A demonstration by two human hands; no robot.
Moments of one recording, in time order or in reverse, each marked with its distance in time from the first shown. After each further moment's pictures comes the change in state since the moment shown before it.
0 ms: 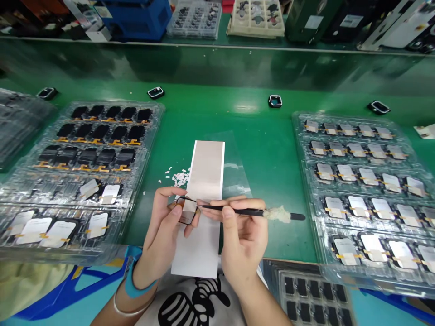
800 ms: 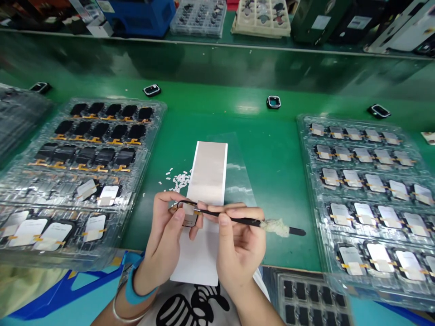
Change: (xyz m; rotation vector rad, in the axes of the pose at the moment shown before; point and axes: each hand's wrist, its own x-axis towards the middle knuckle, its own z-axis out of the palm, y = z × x) left_hand 0.000 -0.003 0.003 -0.009 -0.013 0.058; right_hand -0.003 0.010 0.003 -0.034 -0.022 -0.081
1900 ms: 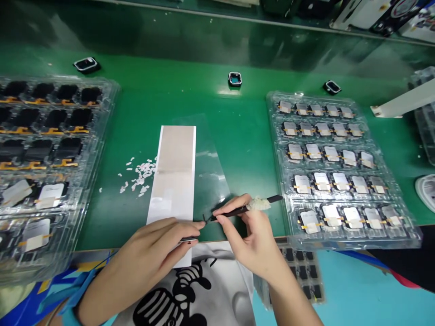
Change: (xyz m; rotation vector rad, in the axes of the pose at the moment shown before) left_hand -0.009 0.016 0.000 1.084 -0.665 0.284; right_hand 0.008 -0.031 -0.101 -0.524 -0.442 0.119
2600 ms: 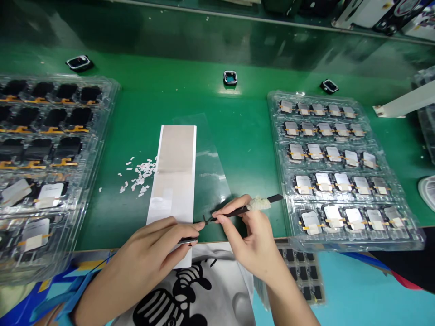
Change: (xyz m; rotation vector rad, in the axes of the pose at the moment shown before) left_hand -0.003 0.001 0.001 0.014 -0.008 -0.010; right_hand -0.001 0.000 0.003 0.016 0.042 0.051
